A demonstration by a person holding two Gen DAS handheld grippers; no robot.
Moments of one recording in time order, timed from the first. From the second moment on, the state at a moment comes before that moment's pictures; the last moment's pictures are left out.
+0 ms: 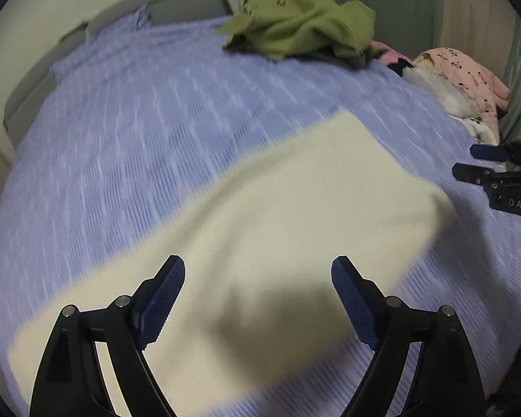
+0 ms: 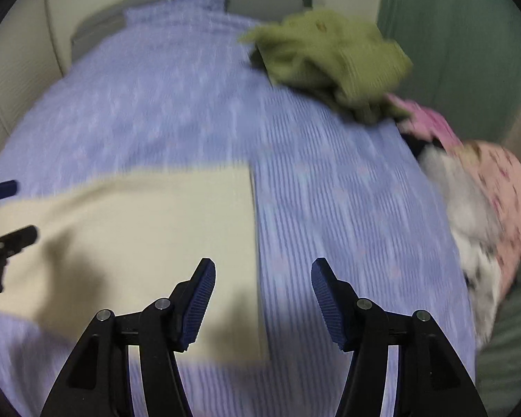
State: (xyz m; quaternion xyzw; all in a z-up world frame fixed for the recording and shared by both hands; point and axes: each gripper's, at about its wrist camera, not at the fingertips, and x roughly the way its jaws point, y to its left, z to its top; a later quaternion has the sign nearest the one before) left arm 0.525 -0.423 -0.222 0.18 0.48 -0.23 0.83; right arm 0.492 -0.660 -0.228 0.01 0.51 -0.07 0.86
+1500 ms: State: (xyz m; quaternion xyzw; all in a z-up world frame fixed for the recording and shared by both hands) left arm 0.339 0.078 -0.263 -0.02 0.49 0.03 0.87; right arm 0.386 -0.090 -0.273 -0.01 0.49 0.22 0.84
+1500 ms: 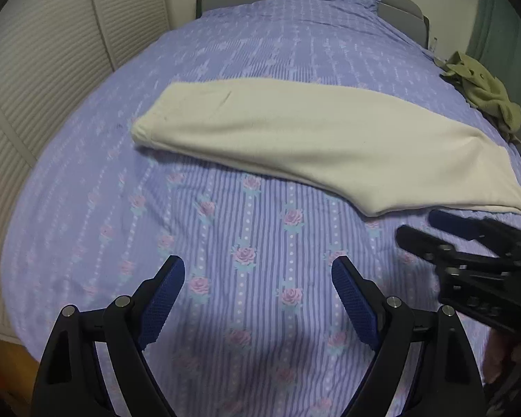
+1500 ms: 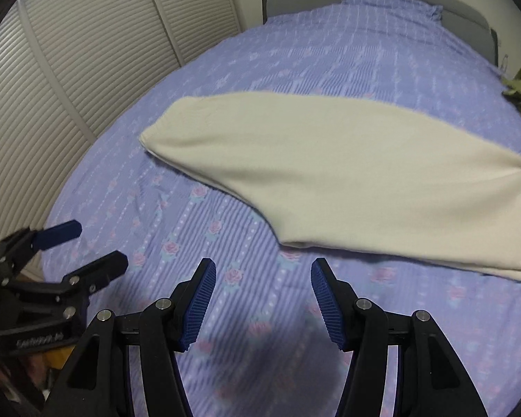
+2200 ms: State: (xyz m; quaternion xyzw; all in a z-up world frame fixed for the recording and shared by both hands) left arm 0.350 0.080 -0.294 -0.07 0.48 0.07 0.87; right arm 0.442 -0.075 -0.321 -0.05 0.48 0.25 0.84
